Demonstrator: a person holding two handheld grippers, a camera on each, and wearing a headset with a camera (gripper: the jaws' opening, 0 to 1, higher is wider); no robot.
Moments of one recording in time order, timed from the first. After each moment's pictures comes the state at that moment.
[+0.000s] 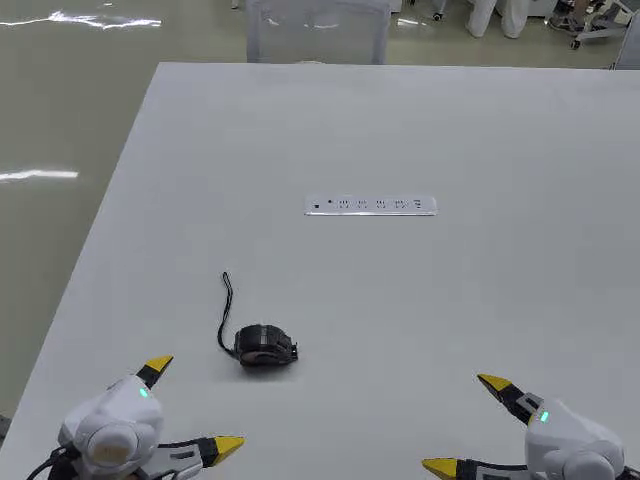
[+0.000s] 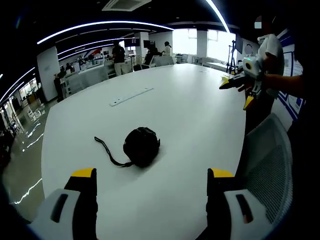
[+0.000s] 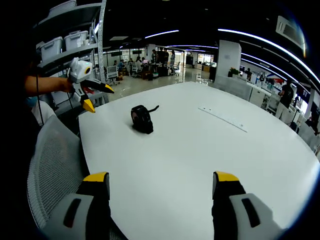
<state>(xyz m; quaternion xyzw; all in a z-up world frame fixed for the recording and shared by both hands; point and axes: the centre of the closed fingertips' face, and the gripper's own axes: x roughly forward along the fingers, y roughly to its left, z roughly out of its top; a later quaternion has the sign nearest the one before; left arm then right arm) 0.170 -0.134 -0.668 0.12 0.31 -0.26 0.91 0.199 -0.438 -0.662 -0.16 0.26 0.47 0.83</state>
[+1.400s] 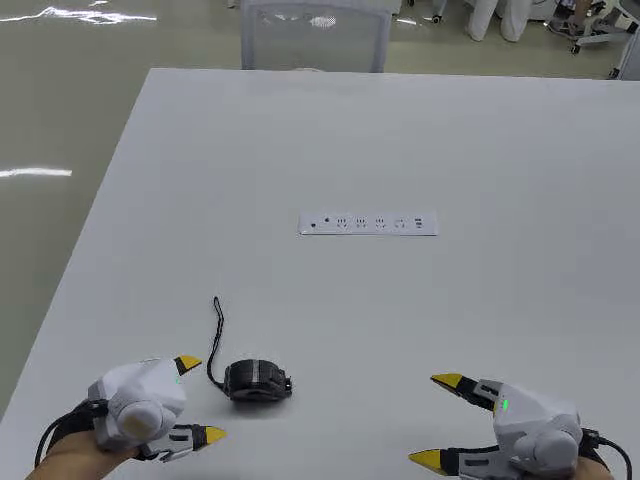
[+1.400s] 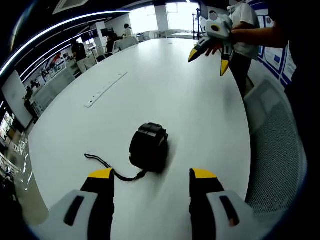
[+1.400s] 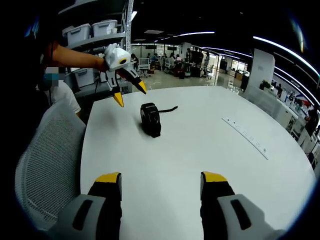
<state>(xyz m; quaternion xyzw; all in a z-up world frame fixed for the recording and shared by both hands) 0.238 -0.135 -0.703 0.25 0.35 -0.38 0.82 0.257 -0.395 -0.682 -0.22 0.23 0.59 0.74</state>
